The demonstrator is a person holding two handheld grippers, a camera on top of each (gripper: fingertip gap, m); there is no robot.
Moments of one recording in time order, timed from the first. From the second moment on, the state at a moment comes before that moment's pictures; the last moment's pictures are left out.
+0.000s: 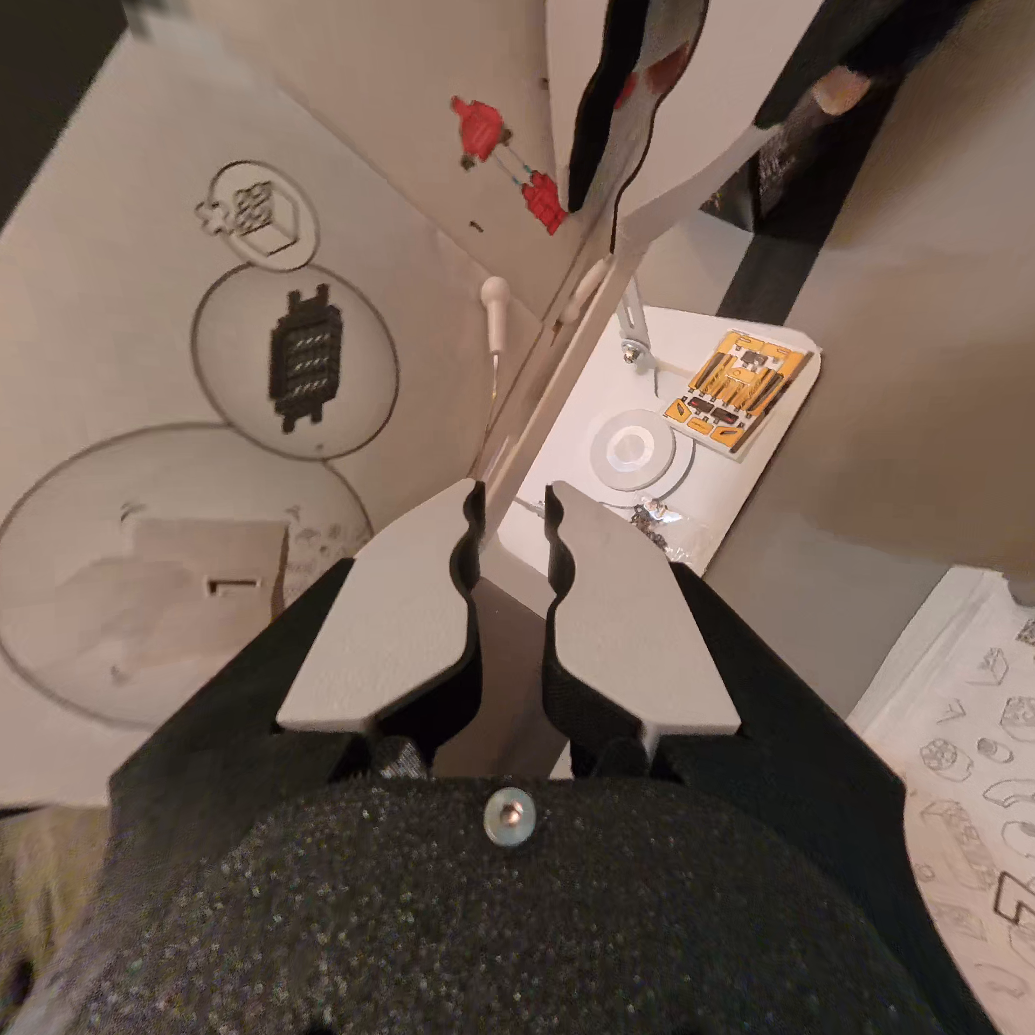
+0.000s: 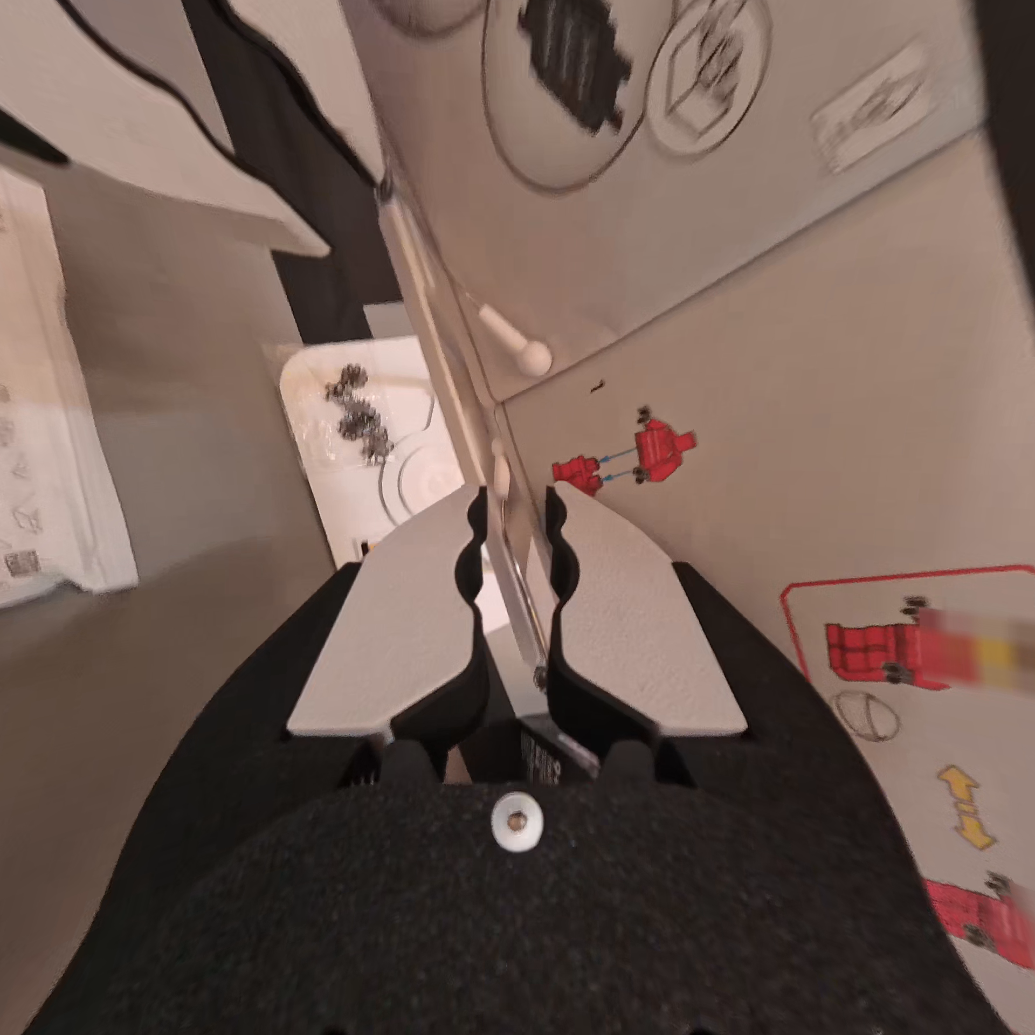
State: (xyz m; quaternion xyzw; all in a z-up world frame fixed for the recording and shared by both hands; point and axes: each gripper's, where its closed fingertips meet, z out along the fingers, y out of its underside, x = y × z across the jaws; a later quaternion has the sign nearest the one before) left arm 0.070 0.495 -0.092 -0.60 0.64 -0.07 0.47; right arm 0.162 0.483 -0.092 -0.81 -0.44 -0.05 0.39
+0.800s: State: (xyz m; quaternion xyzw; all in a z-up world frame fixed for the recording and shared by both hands) left arm 0.010 0.447 -0.073 -0.67 0.45 -0.24 0.54; right arm 0.123 0.516 -0.075 -0.79 -0.36 -0.04 0.49
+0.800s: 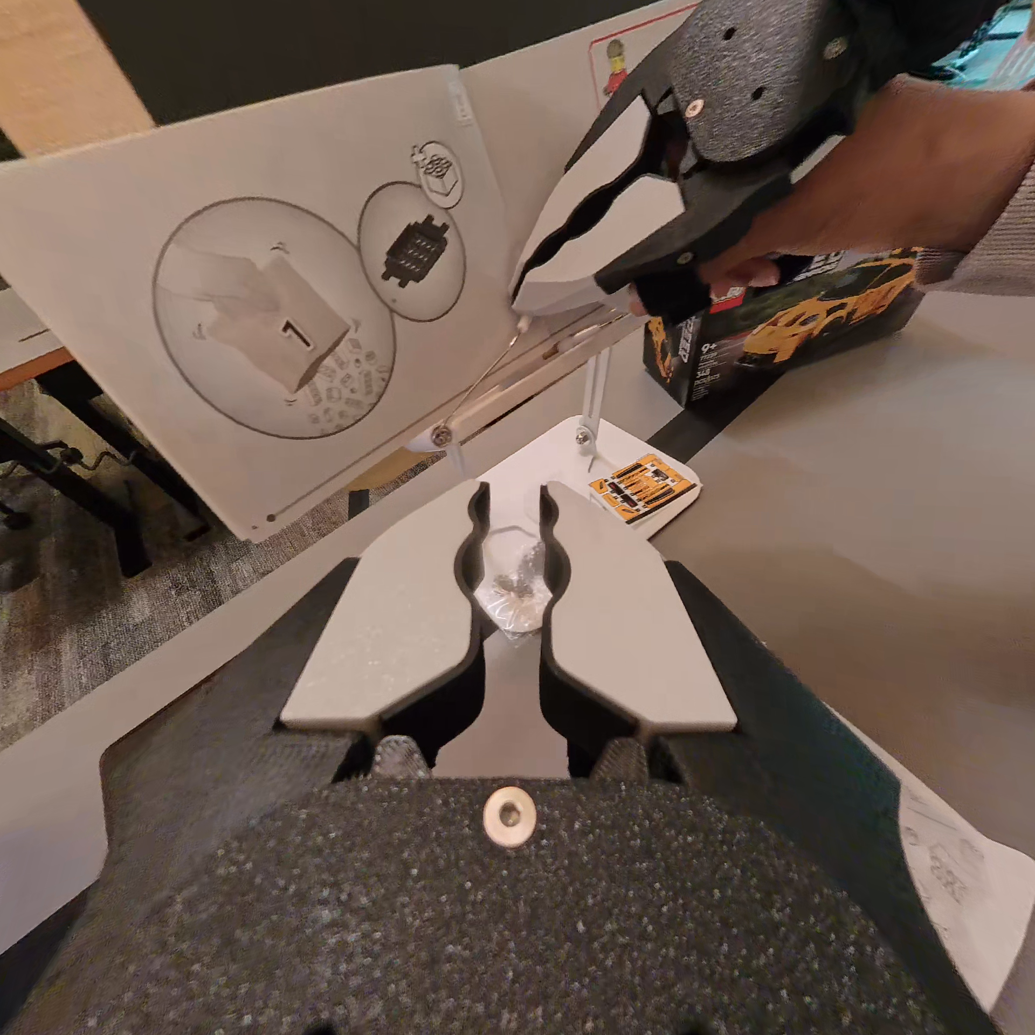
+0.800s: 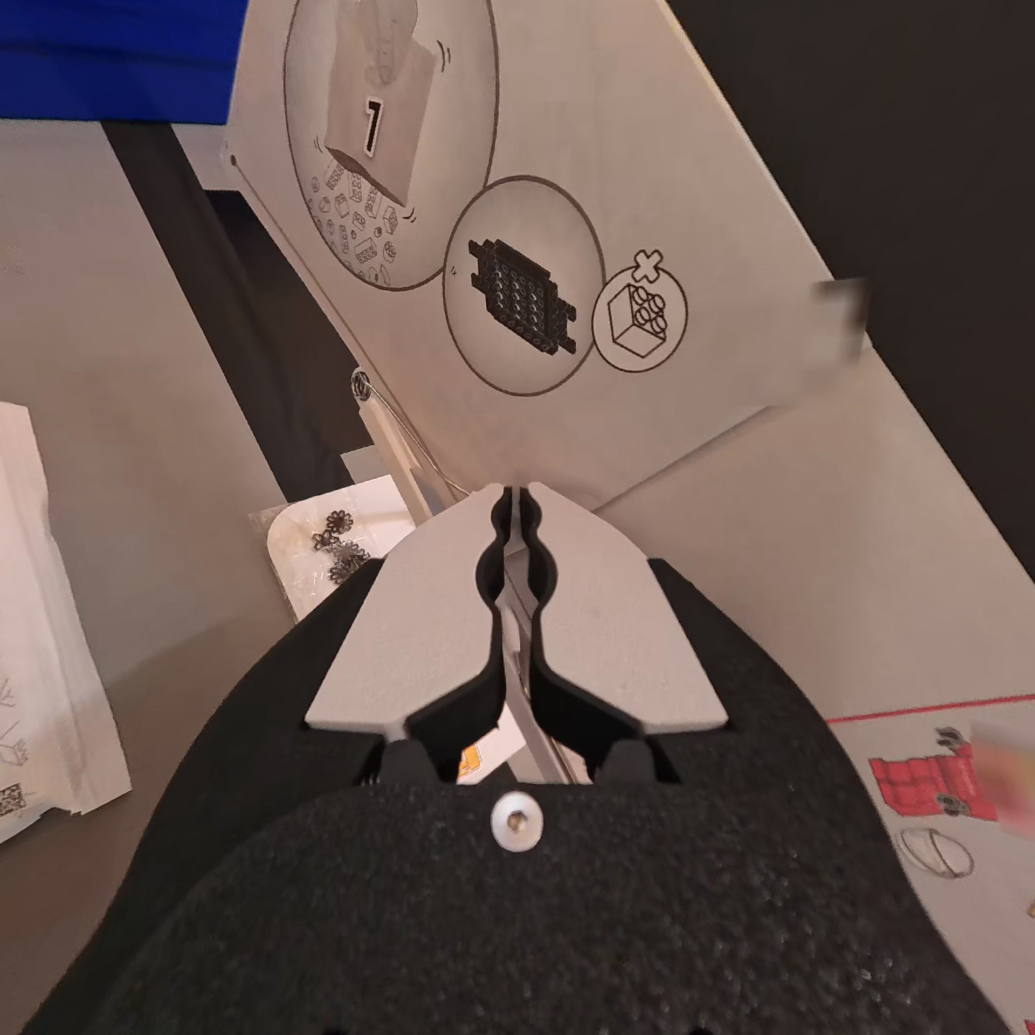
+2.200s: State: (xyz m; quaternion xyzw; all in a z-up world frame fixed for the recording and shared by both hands) left arm -0.008 0.352 -0.132 -0.68 0.25 -0.20 0.66; right arm 0.166 0.279 -0.133 -0.70 -0.04 0.00 0.71
